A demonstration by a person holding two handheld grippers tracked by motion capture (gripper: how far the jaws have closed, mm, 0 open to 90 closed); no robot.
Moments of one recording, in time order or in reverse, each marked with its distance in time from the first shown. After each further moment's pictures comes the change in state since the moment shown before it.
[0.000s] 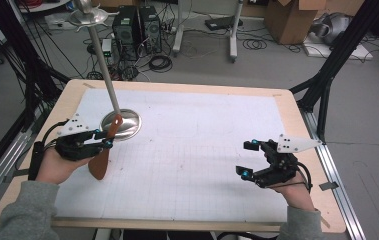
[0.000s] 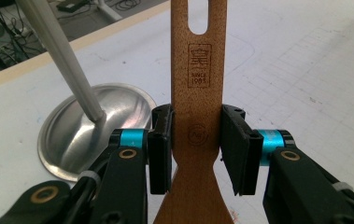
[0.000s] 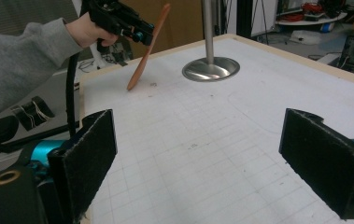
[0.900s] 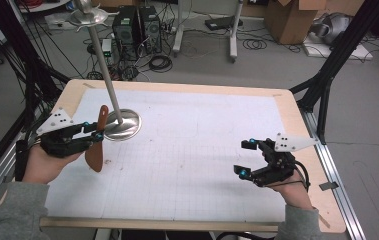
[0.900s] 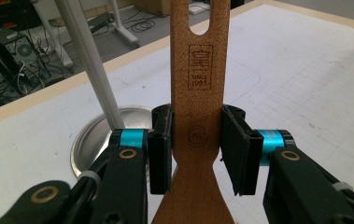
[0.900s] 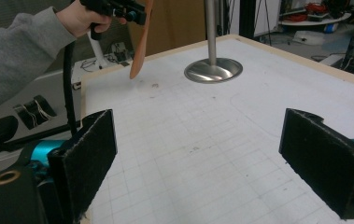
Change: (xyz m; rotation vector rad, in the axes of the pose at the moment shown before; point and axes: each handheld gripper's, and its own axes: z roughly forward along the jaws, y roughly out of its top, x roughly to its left) left arm 0.005 0.018 -0.026 -0.073 0.039 -0.020; right arm 0.000 0.003 0.004 0.000 0.008 -0.006
